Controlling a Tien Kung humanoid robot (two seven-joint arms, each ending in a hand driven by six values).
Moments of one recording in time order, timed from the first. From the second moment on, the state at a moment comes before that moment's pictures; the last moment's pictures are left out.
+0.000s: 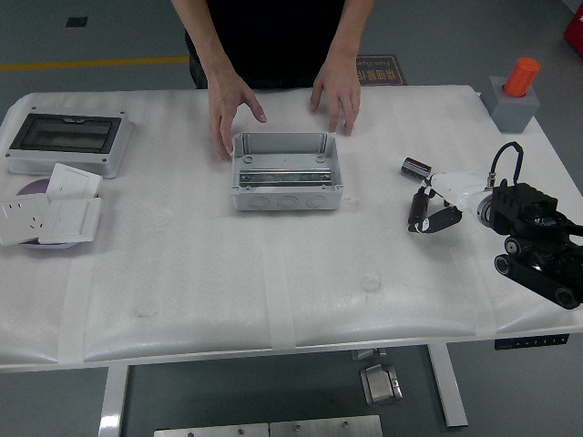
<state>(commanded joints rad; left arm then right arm) 0.00 0.22 -0.16 -0.19 0.32 0.21 -0.09 0.85 -0.55 0.18 0.96 -1.63 -0.10 -0.18</state>
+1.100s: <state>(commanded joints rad) 0.01 0.22 -0.17 -0.19 0.36 0.23 -0.10 0.86 -0.56 0.19 0.99 -1.65 -0.14 -0.17</state>
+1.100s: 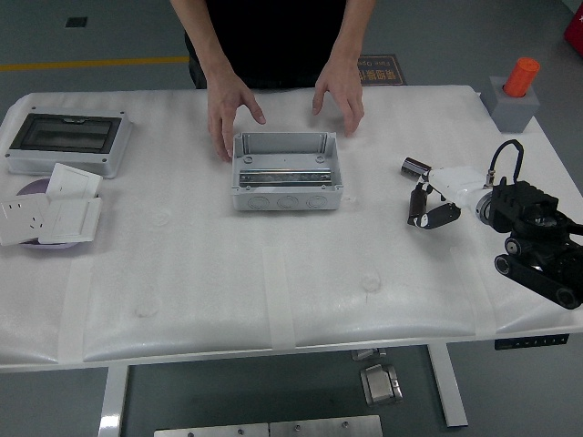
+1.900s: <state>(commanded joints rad) 0.01 0.22 -0.14 -0.19 0.32 0.23 -0.11 0.97 -0.40 0.30 1.09 -1.70 -0.13 -0.20</state>
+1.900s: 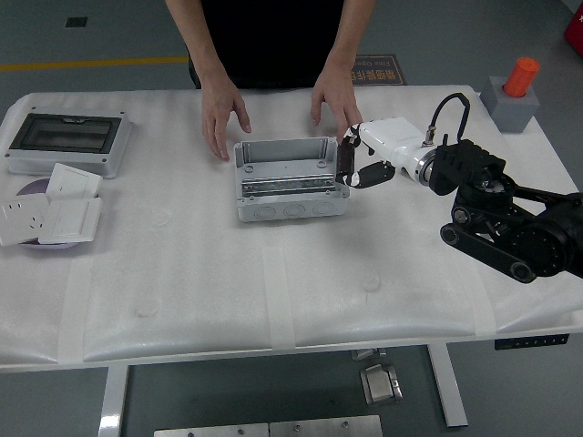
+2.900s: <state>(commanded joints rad) -0.01 0.22 -0.12 -0.19 0.31 0.22 -0.10 0.99 -0.20 0.26 0.88 -1.63 -0.16 -0.20</state>
